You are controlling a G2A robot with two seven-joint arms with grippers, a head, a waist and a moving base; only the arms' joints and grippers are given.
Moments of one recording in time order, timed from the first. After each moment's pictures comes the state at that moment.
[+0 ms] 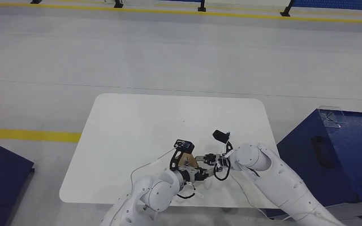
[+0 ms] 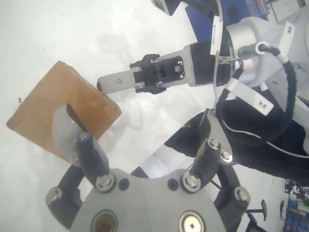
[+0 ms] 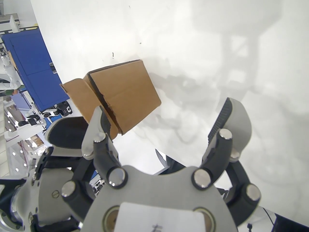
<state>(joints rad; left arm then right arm) 1.13 -1.39 -0.85 -1.69 0.74 0.19 -0.71 -0.88 -0.97 0.83 -1.45 -0.09 0.43 0.90</state>
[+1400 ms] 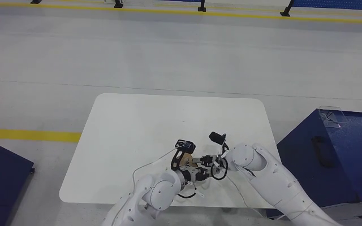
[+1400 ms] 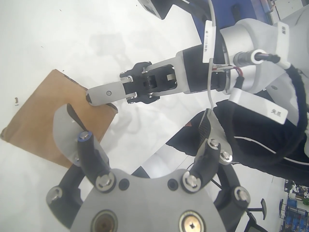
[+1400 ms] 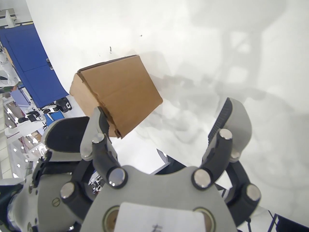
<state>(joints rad) 1.13 -1.40 -0.85 -1.67 0.75 0.19 -0.72 -0.87 -1.01 0.81 -1.41 -0.12 0.45 0.93</state>
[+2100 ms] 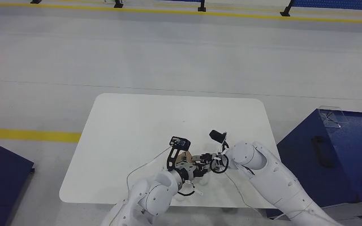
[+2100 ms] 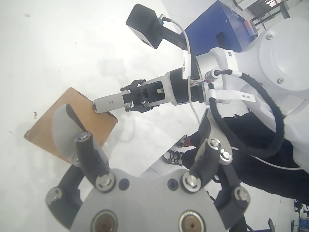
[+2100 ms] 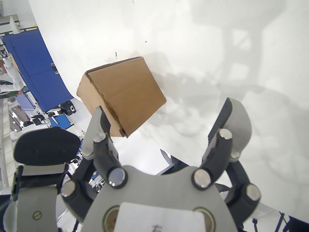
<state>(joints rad) 1.19 -1.39 -0.89 -1.75 0.78 0.18 -0.61 -0.87 -1.01 0.83 -1.42 -0.10 0.47 0.93</state>
